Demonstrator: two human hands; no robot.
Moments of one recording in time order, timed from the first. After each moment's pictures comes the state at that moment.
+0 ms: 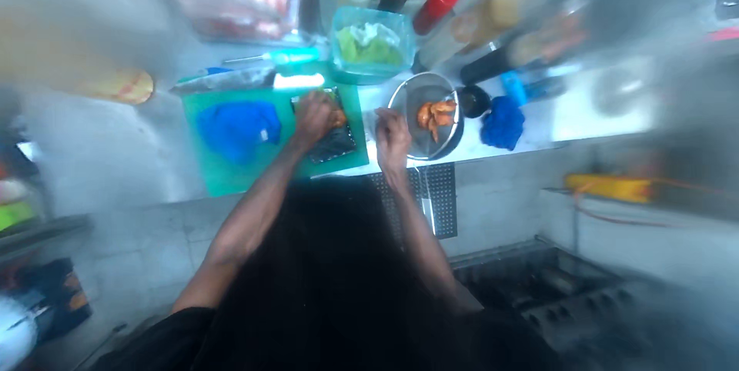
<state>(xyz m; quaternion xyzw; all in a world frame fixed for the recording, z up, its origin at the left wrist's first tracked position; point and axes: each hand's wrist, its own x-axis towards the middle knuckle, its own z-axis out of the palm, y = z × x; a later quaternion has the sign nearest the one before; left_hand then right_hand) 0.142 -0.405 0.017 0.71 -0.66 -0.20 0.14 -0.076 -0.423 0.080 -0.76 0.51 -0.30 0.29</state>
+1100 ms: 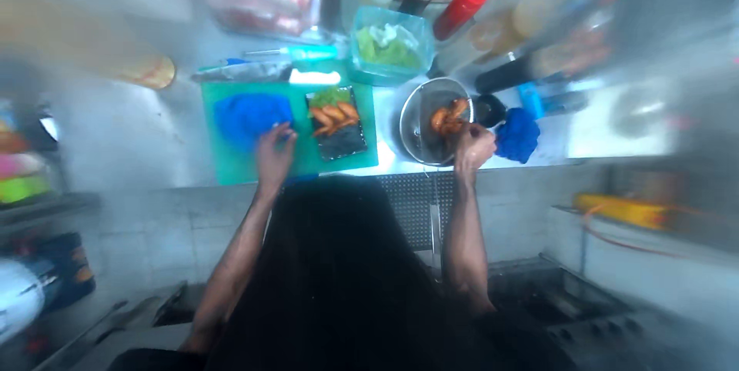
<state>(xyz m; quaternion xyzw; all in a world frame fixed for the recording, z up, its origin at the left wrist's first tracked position) 0.164 -0.240 0.062 0.79 -0.39 -0.22 0.41 -0.182 -0.497 0.107 -0.60 0.78 -0.10 0.16</state>
